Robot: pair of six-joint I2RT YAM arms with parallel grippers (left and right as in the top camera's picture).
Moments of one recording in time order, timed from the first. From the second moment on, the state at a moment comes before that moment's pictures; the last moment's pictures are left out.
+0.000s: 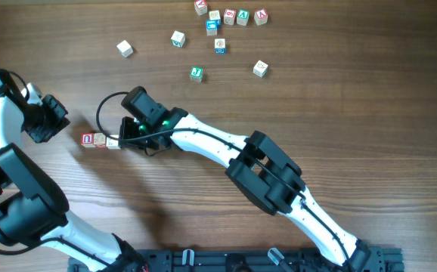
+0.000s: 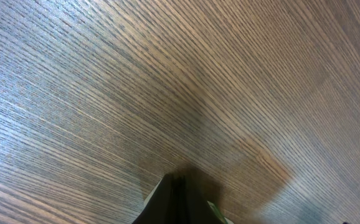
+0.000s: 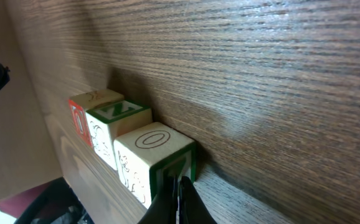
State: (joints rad) left arm 0.57 1.90 1.37 -0.85 0.25 -0.20; right arm 0.95 2.50 1.93 -0.29 -0.44 1.09
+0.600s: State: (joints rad) left arm 0.57 1.90 1.37 -0.85 0.25 -0.20; right arm 0.95 2.50 1.93 -0.23 -0.45 1.05
